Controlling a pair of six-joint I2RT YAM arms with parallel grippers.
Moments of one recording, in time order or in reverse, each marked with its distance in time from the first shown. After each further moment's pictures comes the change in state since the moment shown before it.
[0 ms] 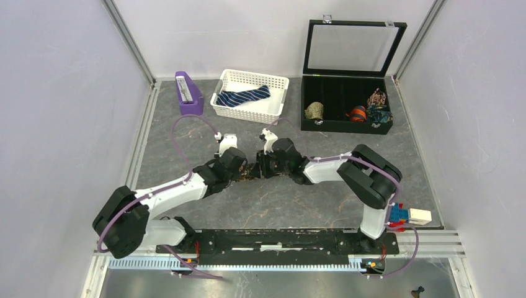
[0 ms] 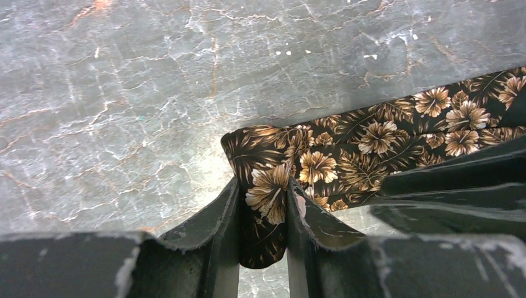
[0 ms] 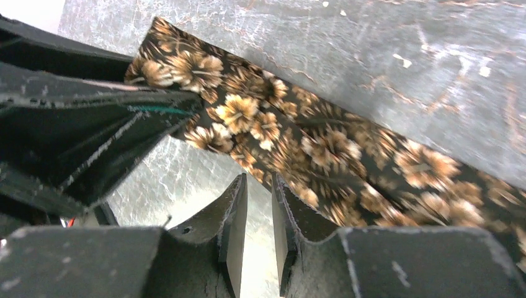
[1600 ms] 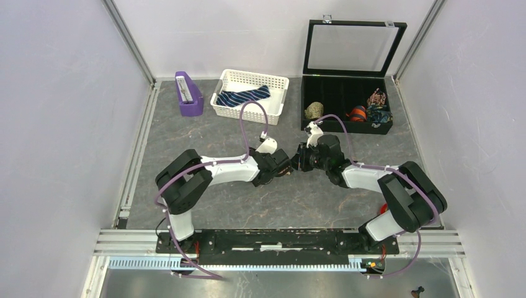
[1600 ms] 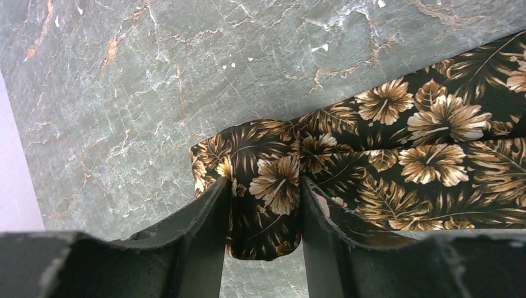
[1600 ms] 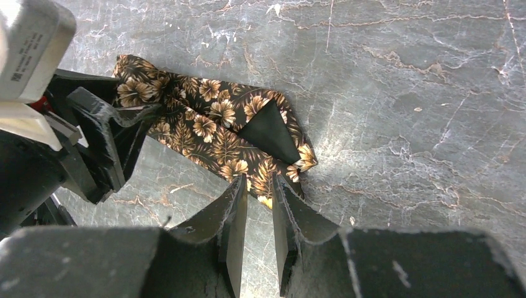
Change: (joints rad) left arm -0.227 0.566 0.486 -0.414 -0.314 -0.005; right arm -0.336 -0.364 -0.336 -0.031 -0.055 -0.087
